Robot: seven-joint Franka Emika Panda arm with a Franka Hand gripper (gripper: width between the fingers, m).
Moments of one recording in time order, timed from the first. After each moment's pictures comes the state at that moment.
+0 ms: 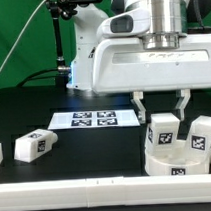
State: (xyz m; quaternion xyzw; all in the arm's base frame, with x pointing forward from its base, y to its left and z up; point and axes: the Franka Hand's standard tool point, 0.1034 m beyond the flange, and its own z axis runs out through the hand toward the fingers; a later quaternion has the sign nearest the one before) arm 0.612 0.058 0.086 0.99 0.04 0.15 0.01
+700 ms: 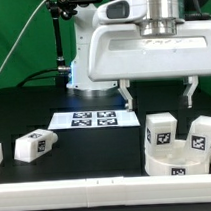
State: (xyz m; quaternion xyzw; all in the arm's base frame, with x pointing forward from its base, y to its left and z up) arm 0.612 0.053 0.105 0.99 0.04 0.15 0.01
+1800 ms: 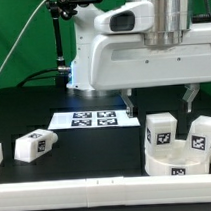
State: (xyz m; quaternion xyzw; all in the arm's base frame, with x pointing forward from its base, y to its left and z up) arm 0.607 0.054 0.095 1.00 0.04 0.01 -0.01
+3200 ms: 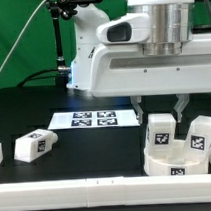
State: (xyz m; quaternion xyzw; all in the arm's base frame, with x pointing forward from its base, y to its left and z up) arm 0.606 0.056 0.083 1.00 -0.08 0.00 0.00
